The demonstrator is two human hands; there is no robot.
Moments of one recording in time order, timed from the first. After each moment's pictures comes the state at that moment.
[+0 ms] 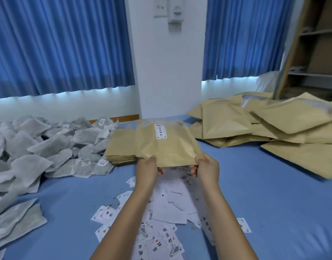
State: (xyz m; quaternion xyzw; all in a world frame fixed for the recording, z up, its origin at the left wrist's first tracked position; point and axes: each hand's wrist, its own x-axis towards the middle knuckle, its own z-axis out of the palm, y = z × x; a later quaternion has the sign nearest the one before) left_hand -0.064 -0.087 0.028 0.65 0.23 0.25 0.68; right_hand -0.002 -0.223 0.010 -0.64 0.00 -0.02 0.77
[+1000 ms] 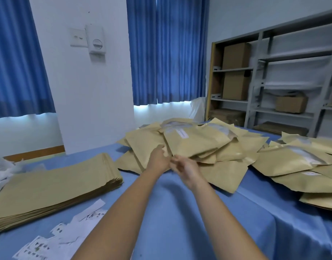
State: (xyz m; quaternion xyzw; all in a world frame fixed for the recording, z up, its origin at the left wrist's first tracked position) left_hand 0.122 -0.295 0.096 0.87 -0.02 0.12 0.48; right_hand 0.131 -0.401 0.058 -0.46 -0.02 0.04 0.89
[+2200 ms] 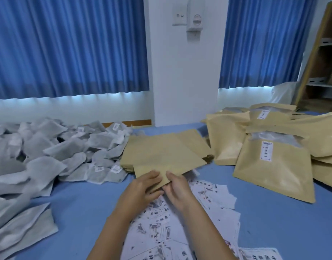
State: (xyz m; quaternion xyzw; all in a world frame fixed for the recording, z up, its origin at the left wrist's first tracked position) left_hand -0.085 0.012 -0.025 0.92 -0.02 0.27 0.27; right_hand -0.008 -0.106 -0.011 -0.38 -0.04 0.32 0.87
